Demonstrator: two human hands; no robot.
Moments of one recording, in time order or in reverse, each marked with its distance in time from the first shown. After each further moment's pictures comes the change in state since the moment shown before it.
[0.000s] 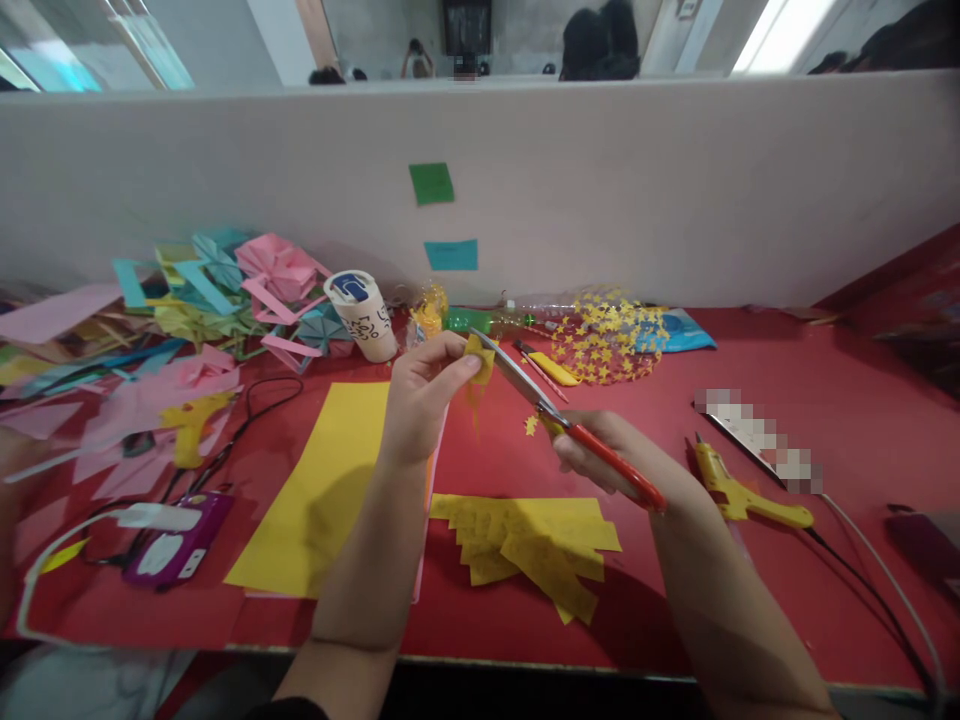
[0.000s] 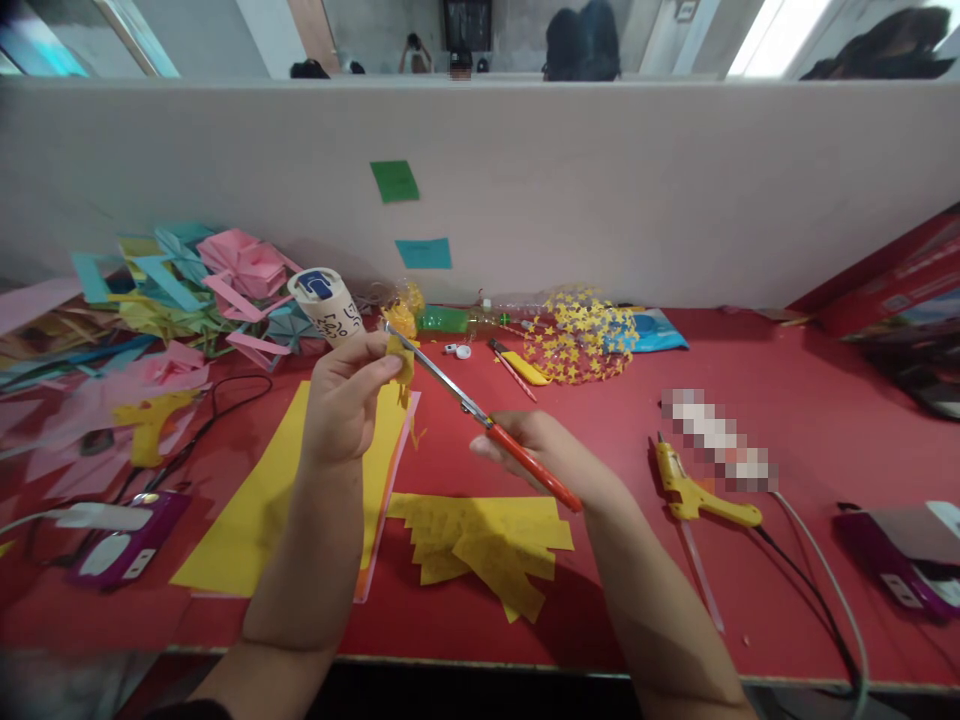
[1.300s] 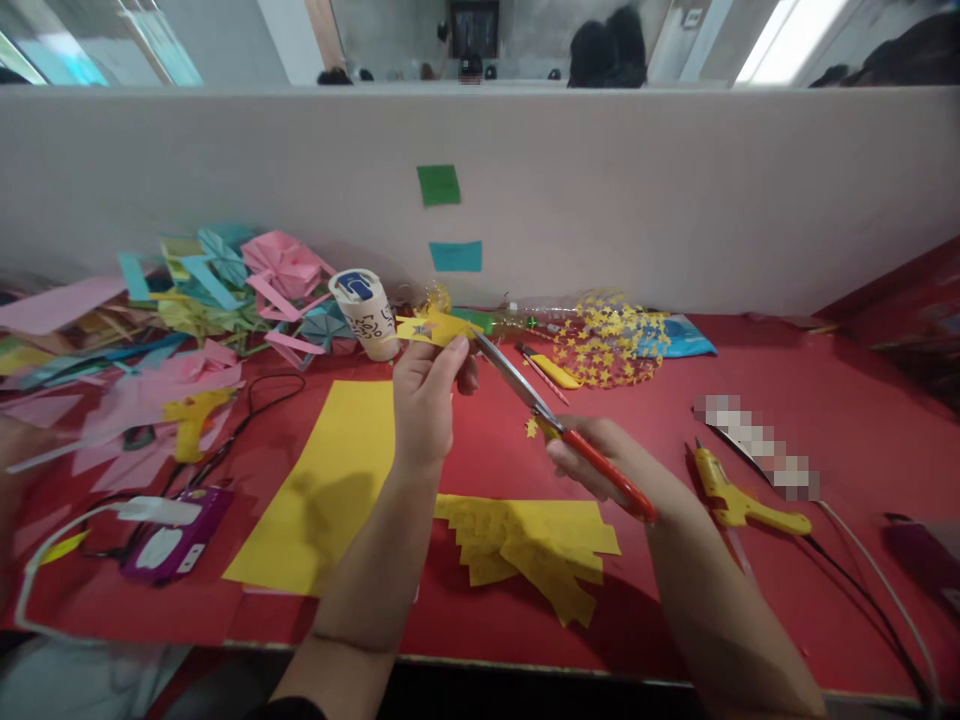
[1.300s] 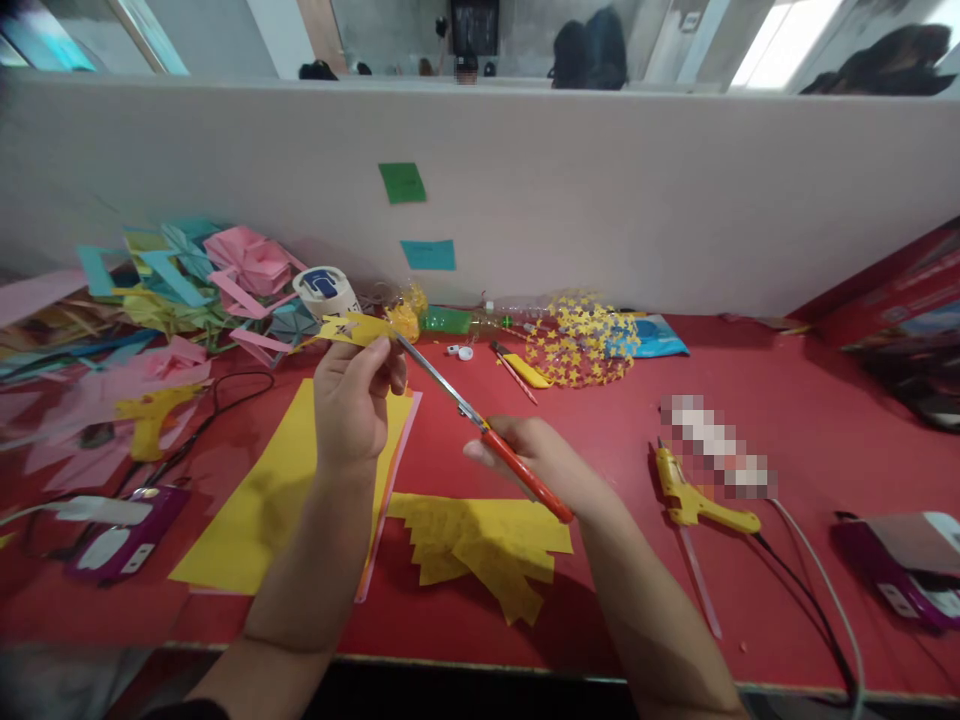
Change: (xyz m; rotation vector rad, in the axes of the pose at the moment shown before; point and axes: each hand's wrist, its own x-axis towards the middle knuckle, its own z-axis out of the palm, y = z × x) left_hand -0.003 -0.002 0.014 -0.142 0.213 0.008; right_hand 0.002 -0.002 0.007 -0.050 0.019 0.019
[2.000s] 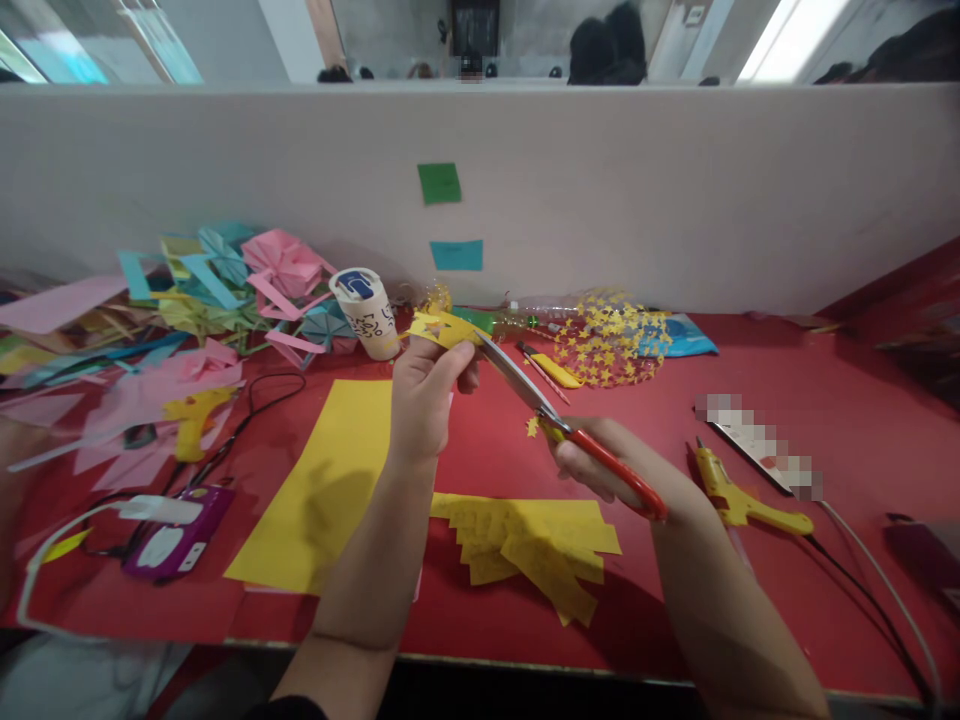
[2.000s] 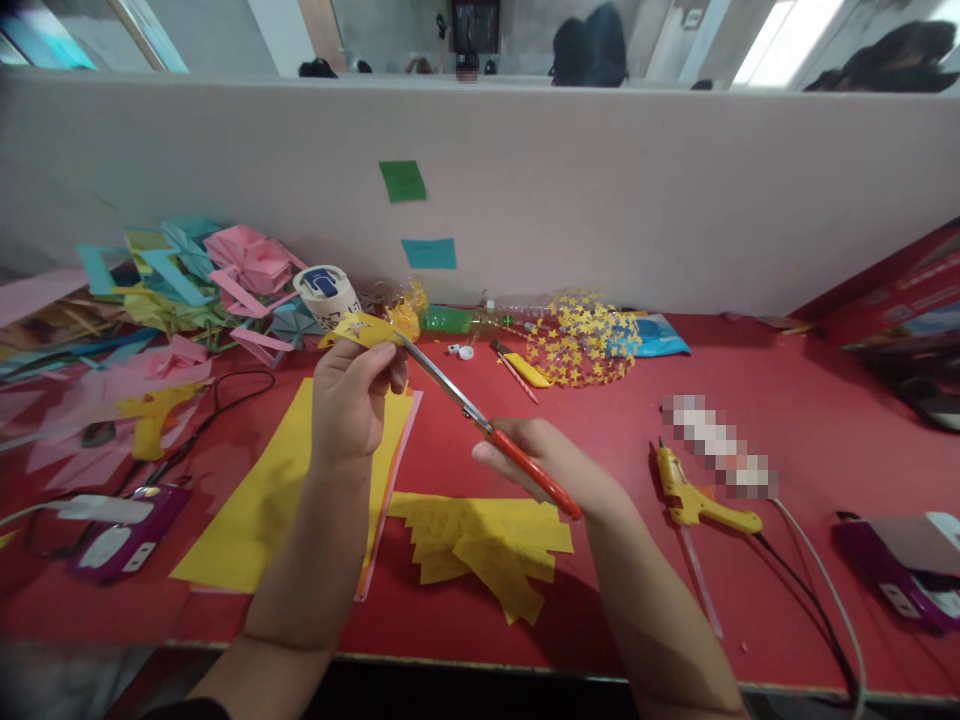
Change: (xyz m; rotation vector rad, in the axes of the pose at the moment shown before) left_hand 0.004 0.003 -0.004 0.029 -0.042 -0.045; right_hand -0.006 0.002 -0.006 0.024 -0.072 -0.080
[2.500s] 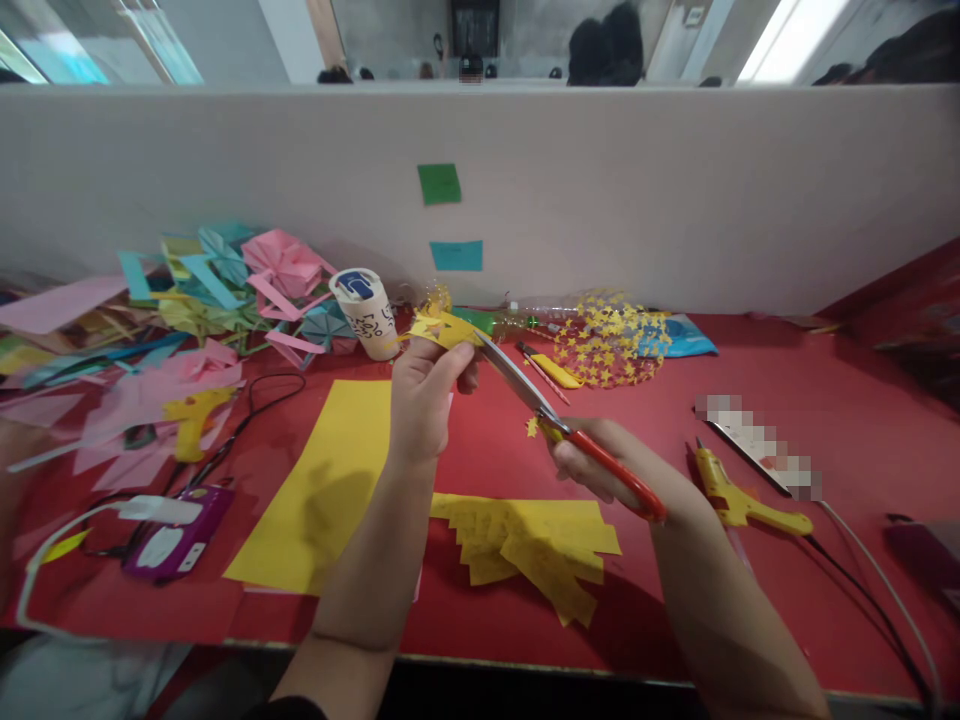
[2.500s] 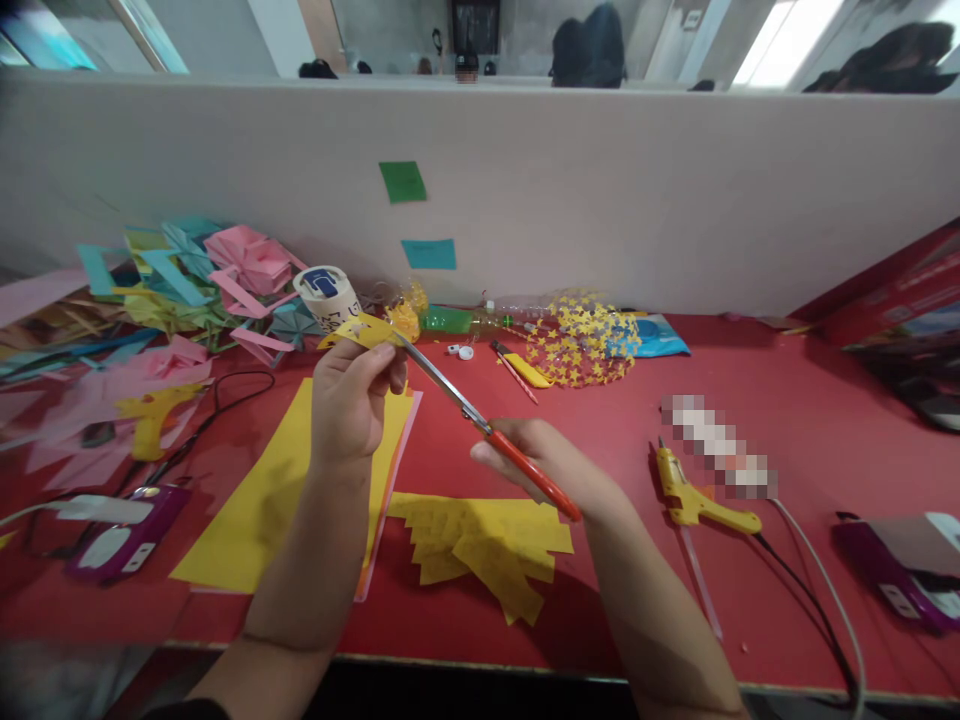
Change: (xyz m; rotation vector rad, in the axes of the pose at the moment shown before) left_hand -0.001 0.001 0.002 -0.046 0.008 -0.006; right_hand 0.002 -0.002 0.001 0.028 -0.013 0.065
